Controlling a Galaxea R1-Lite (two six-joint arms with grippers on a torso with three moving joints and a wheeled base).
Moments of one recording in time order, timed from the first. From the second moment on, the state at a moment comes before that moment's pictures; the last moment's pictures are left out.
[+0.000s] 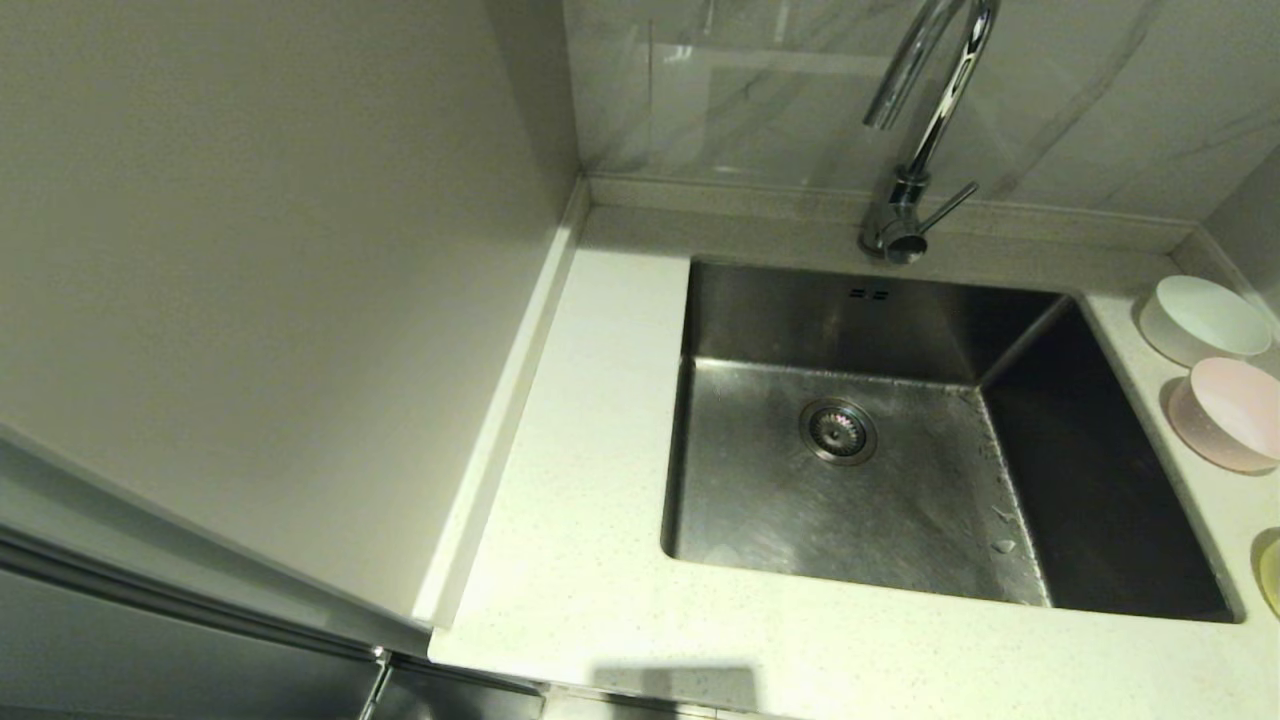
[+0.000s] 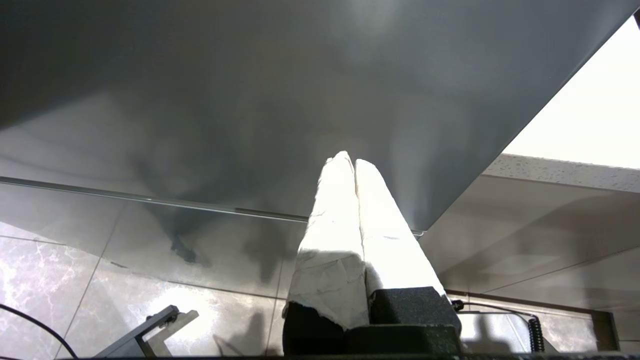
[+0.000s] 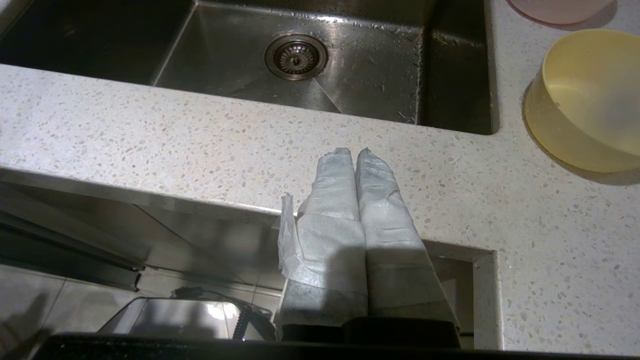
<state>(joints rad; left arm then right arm) 0.00 0.00 0.00 0.00 0.02 -0.02 0.01 0.00 0.00 0.00 -0.02 0.03</state>
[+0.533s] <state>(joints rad) 0.00 0.00 0.00 0.00 0.02 -0.02 0.01 0.00 0.00 0.00 -0.02 0.03</state>
